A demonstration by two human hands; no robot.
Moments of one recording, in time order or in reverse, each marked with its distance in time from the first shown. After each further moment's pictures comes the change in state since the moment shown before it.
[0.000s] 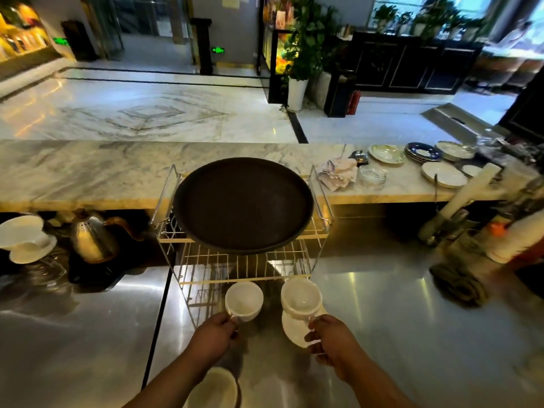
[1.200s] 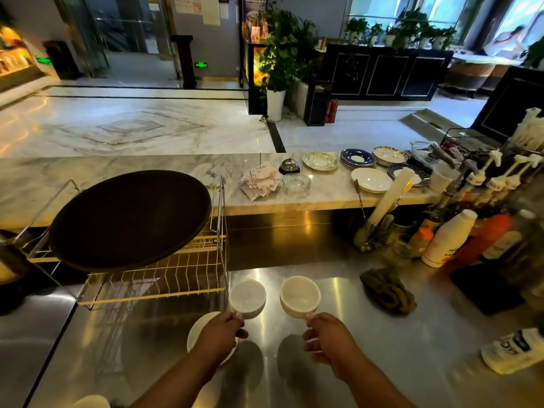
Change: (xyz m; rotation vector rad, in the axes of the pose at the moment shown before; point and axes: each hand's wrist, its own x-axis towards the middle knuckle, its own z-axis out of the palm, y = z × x) left_hand -0.008 0.118 0.253 -0.020 0.023 -0.051; right_hand 0.021 0.005 -0.247 0.088 0.036 -0.050
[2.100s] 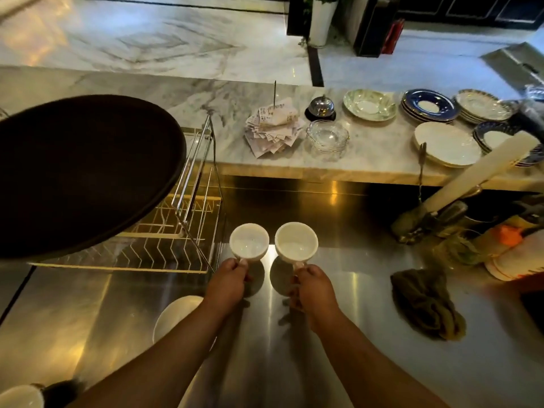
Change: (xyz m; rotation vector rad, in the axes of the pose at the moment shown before) left_hand 0.165 0.039 0.063 -0.166 0.145 -0.107; right_hand 0.187 -0.050 0.042 0.010 -0.015 -0.001
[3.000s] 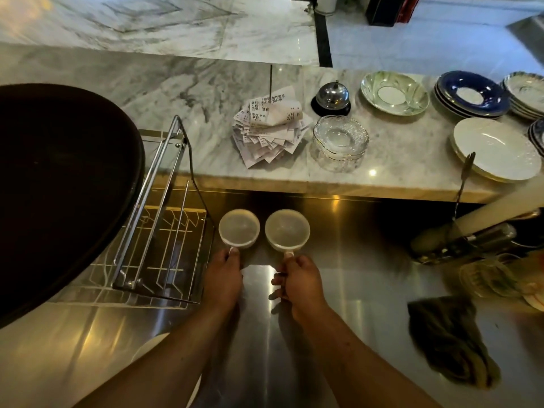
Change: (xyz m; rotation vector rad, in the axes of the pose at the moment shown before) left_hand 0.110 0.015 0.038 -0.107 0.223 0.073; right_hand 0.108 -0.033 0.042 0.164 -0.065 -0.001
